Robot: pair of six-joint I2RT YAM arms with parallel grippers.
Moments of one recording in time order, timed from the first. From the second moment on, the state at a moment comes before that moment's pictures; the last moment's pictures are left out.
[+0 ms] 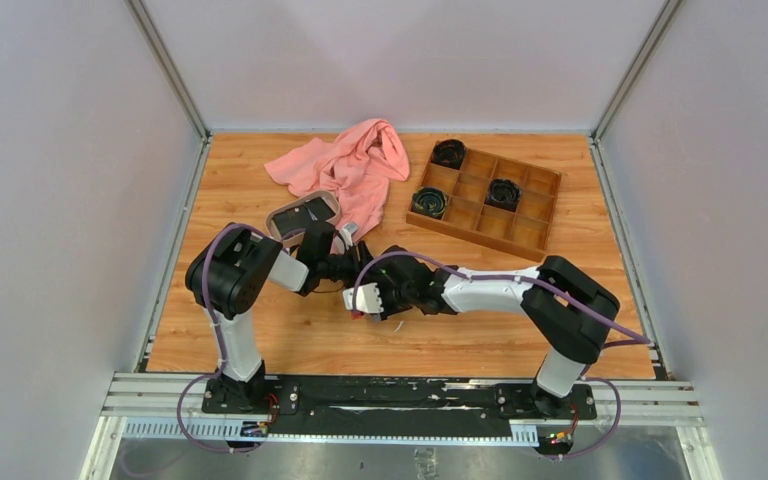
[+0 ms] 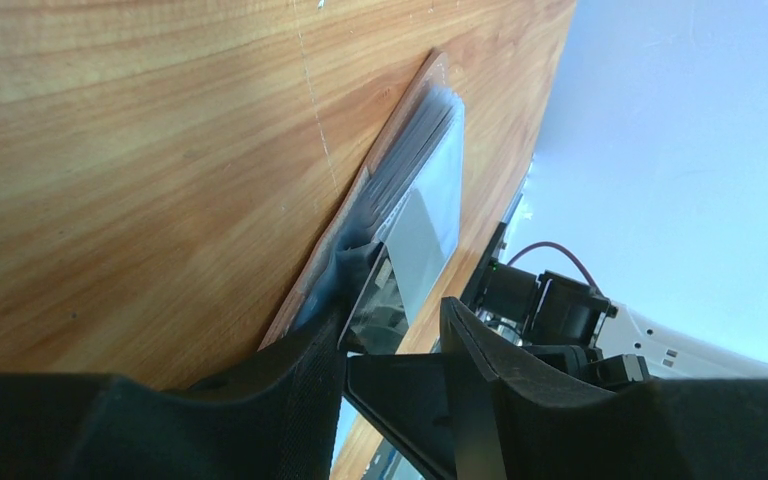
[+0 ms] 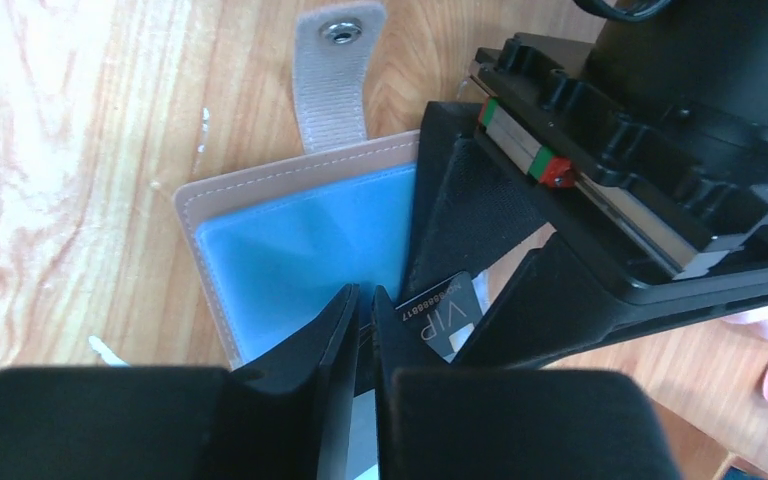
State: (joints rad) left arm -0.43 1.88 0.61 0.61 0.79 -1.02; right arm 0.99 1.69 0.89 -0.06 -0.19 -0.93
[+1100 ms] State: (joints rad) left arm -0.44 1.84 0.60 0.60 0.77 -1.02; right arm 0.95 1.47 0.93 -0.33 -0.31 -0.97
